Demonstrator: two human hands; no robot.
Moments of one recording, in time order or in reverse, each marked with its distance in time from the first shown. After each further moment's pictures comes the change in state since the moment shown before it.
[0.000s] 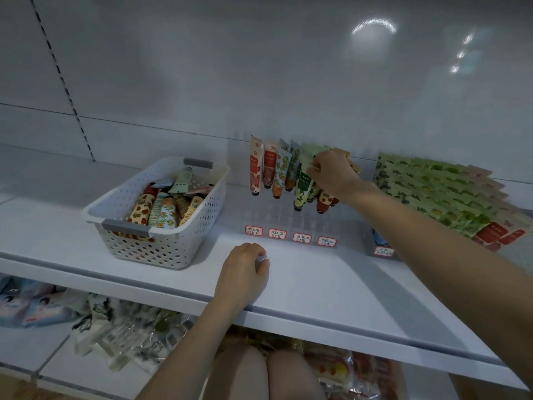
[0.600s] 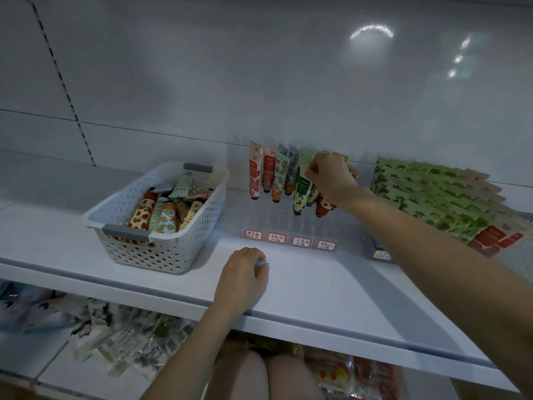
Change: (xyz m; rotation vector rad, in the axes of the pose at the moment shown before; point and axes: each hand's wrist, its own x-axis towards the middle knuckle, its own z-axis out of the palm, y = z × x) left_hand 0.000 -0.002 0.001 0.002 0.007 0.016; right_hand -0.002 -0.004 0.001 0.091 0.064 -0.008
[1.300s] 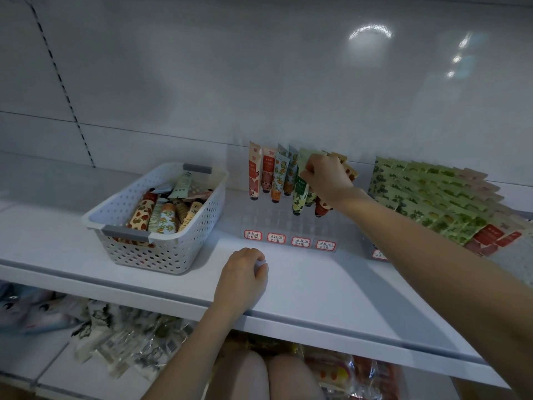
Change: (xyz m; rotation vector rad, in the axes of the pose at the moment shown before) left_hand -0.001 0.000 -0.002 -0.007 -0.011 0.007; right_hand -0.004 -0.005 0.004 -0.016 0.025 -0.032
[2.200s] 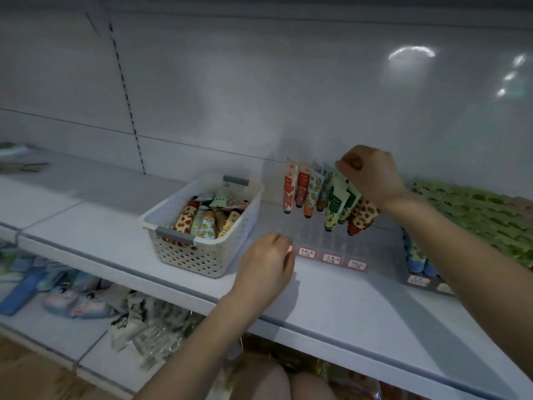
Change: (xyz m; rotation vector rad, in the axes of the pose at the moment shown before) left_hand 0.005 0.039 -0.066 0.190 0.159 0.210; right_hand -0.009 -0.025 -0.044 0.111 0.203 -0.192
